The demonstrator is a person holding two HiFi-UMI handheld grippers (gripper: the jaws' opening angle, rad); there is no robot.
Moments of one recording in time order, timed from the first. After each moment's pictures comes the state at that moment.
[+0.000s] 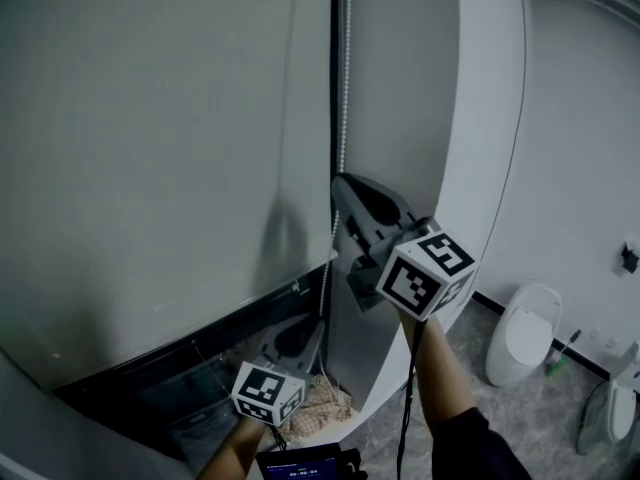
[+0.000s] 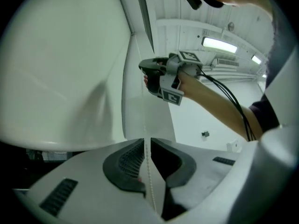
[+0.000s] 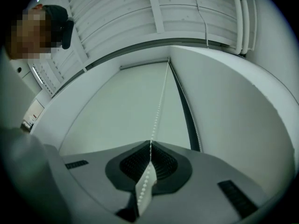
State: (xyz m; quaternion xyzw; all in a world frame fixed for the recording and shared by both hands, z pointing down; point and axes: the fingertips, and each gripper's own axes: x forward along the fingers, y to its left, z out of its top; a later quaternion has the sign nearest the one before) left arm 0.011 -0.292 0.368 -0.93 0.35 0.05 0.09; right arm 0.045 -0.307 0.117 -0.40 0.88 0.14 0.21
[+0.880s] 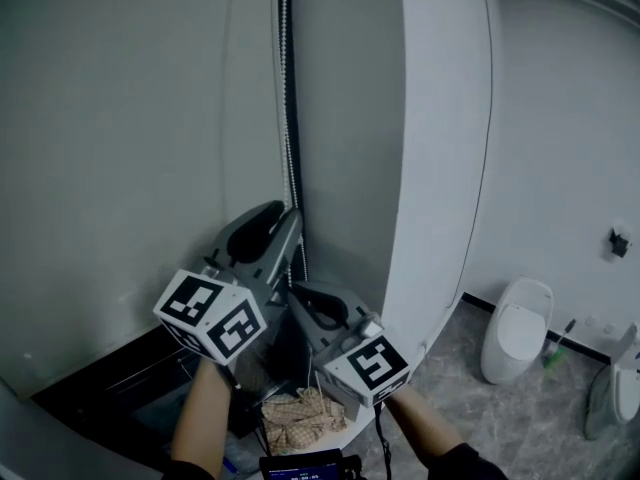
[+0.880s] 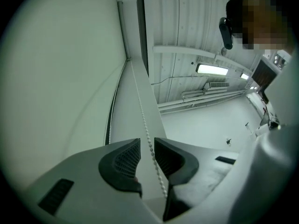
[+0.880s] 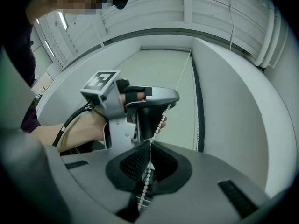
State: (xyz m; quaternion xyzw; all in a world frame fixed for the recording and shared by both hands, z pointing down) left arm 0.031 -0.288 0.145 -0.93 0.28 0.19 0.14; right arm 0.019 -0.265 0.252 -0.42 0.88 0.21 0.08
